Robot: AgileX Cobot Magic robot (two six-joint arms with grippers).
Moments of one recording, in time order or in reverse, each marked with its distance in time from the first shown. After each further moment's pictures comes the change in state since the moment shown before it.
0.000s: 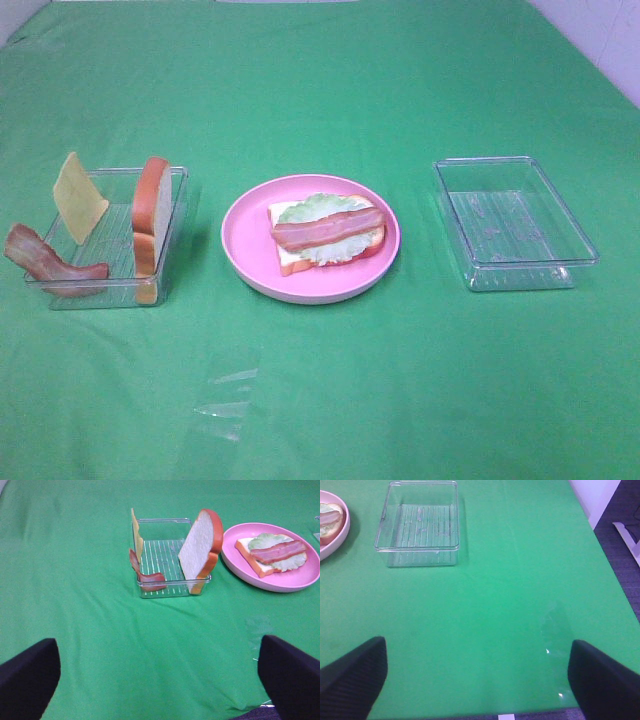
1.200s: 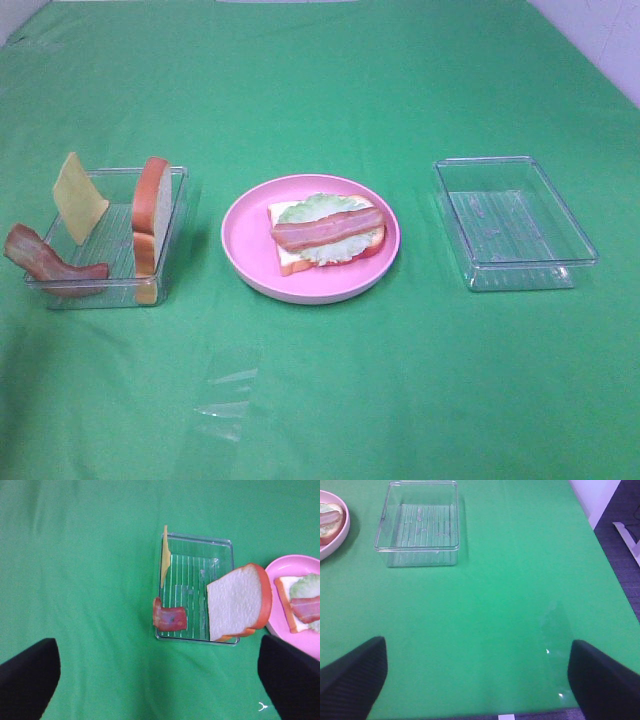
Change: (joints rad) left arm 0.000 1.096 -0.524 0.068 -0.191 -0.126; right arm 0.000 0.000 0.000 0.001 0.000 0.000
